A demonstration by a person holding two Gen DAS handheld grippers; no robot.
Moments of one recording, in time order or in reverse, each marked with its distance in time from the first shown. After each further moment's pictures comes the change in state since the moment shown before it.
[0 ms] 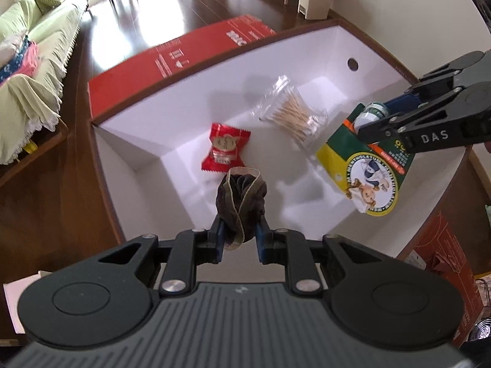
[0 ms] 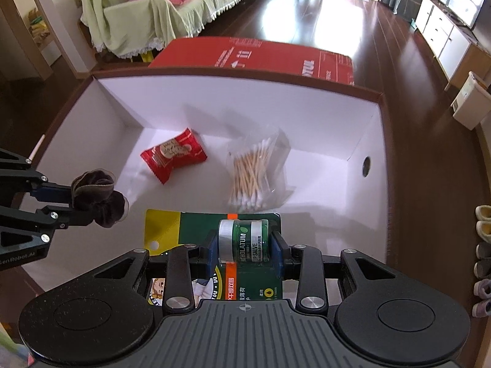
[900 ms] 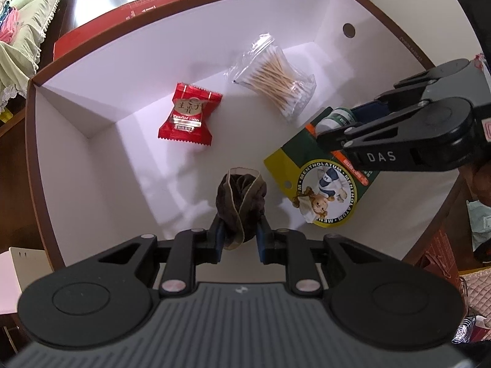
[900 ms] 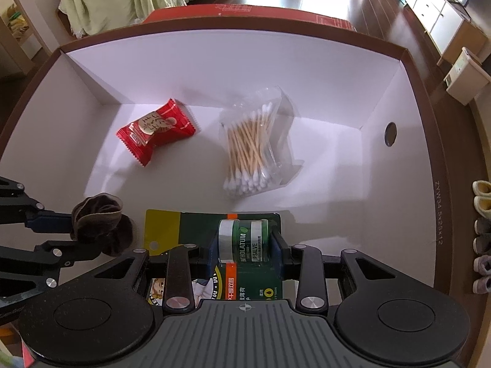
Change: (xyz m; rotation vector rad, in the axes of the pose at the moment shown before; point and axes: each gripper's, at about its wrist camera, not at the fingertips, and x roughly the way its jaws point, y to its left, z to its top) left arm 0.040 -0.014 0.001 -0.051 0.118 -0.085; right arm 0.045 0.004 -0.002 0.063 0.086 -0.042
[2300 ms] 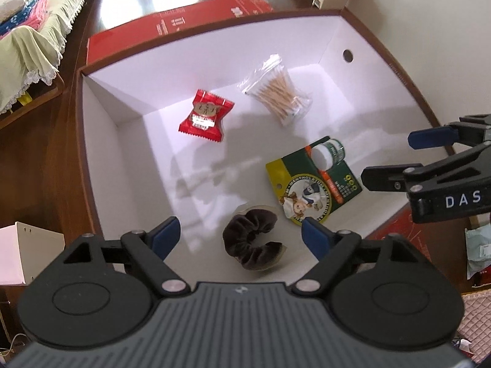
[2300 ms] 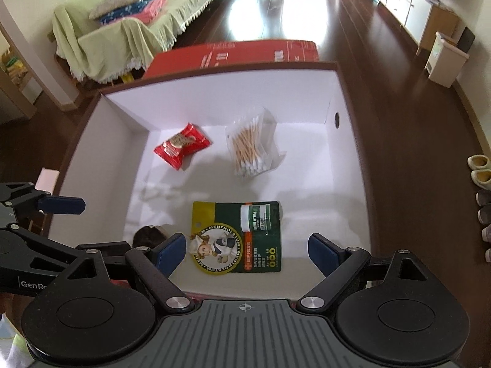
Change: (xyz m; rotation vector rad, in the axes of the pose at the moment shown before) left arm -0.054 -0.009 -0.022 -0.106 -0.068 0.033; right arm -0.109 0.005 -0.046 0.136 -0.112 0.041
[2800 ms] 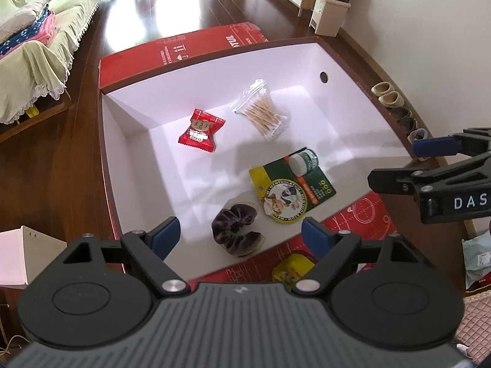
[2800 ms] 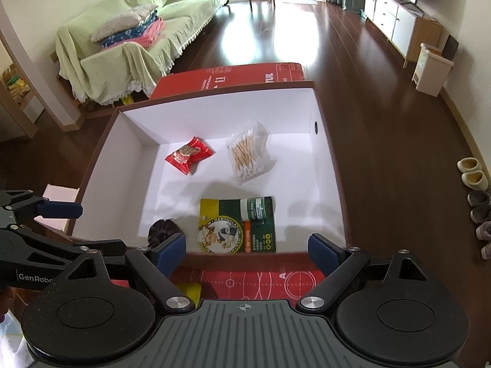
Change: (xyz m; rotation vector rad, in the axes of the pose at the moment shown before) left arm -0.053 -0.018 -0.024 -0.003 -0.090 0.005; right arm -0.060 0.005 -0.036 0.032 -0.095 -0.006
